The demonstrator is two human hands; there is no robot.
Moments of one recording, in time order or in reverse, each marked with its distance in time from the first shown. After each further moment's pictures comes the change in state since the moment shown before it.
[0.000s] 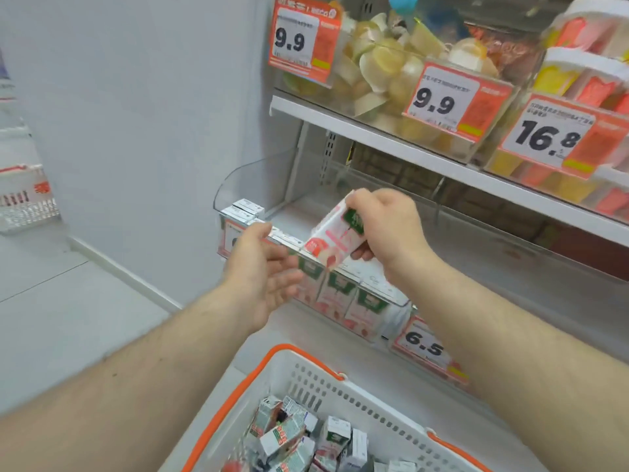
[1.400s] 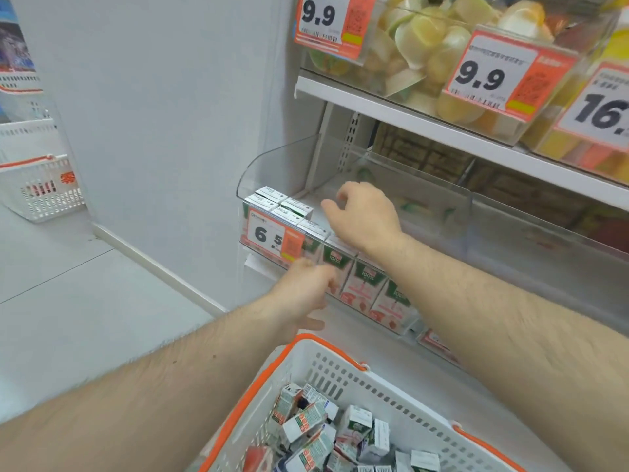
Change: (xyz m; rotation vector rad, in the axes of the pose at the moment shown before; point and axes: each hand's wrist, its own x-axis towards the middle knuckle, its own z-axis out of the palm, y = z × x) left_hand 0.030 -0.037 -0.008 0.460 -0.133 0.011; right_hand 0.056 0.034 0.065 -0.780 -0.066 -0.329
